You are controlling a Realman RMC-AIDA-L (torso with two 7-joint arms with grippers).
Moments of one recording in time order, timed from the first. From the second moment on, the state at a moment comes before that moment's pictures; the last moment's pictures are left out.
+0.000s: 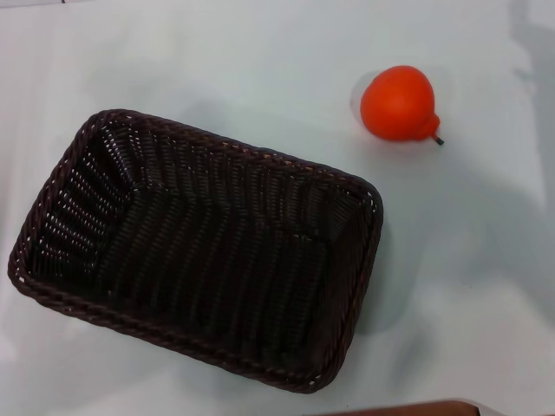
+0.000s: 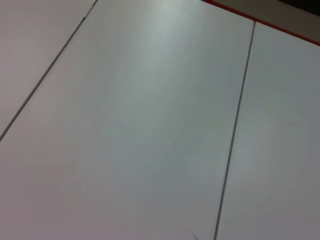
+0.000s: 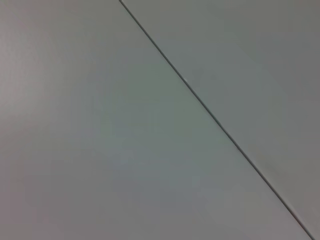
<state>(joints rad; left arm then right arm) -0.31 -2.17 0.03 0.18 1.21 1.83 -0.70 0.49 2.09 -0.14 0.02 -0.88 -1.29 -2.41</state>
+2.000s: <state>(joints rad) -0.48 -2.05 0.62 1.40 2.23 1.81 -2.29 0.49 2.09 -0.13 0.02 -0.88 -1.26 -2.40</state>
